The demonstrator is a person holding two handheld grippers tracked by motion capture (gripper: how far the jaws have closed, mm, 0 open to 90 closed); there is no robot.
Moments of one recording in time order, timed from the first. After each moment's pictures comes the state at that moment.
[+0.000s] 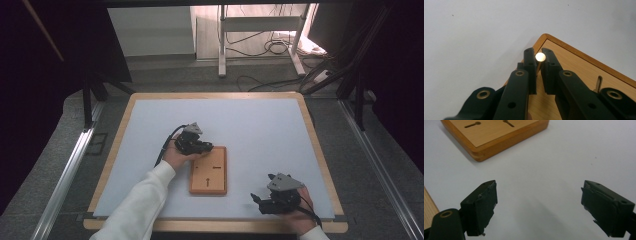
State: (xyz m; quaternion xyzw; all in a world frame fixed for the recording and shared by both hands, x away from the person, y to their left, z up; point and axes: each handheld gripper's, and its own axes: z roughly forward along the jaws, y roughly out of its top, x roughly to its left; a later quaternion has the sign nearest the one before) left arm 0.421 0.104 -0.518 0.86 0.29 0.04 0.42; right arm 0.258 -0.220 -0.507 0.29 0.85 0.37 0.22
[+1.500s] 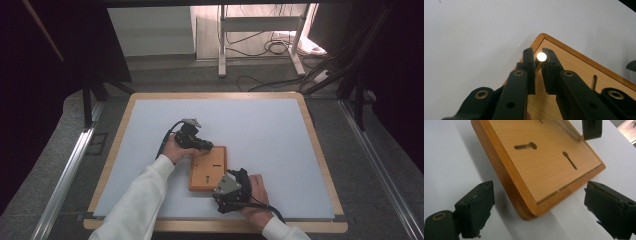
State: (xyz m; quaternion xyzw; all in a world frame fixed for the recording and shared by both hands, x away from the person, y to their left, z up) left arm 0.443 0.111 -0.516 0.86 0.30 -0.04 0.42; right arm 0.267 -0.097 -0.524 0.16 0.90 0.31 0.28
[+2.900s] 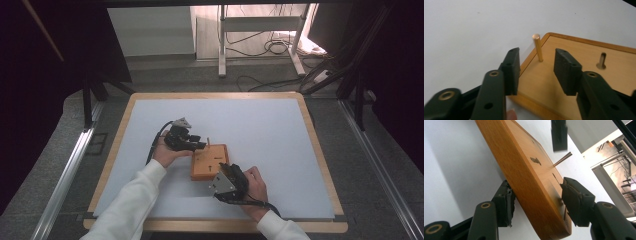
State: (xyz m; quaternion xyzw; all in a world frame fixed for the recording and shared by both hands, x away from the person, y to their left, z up) left arm 0.412 0.143 -0.500 0.83 0.34 0.05 0.44; right arm 0.270 -0.087 -0.502 0.10 0.87 0.30 0.38
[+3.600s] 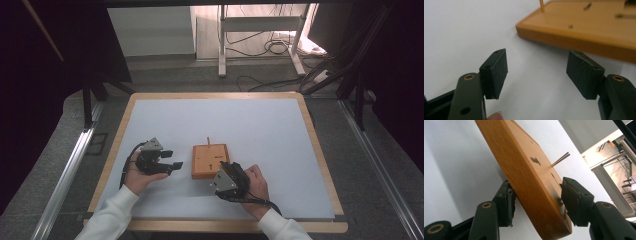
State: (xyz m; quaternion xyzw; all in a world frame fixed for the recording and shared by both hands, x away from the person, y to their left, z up) left arm 0.331 0.200 -0.517 0.83 0.36 0.10 0.42; right arm 0.274 -0.090 -0.496 0.10 0.87 0.30 0.38
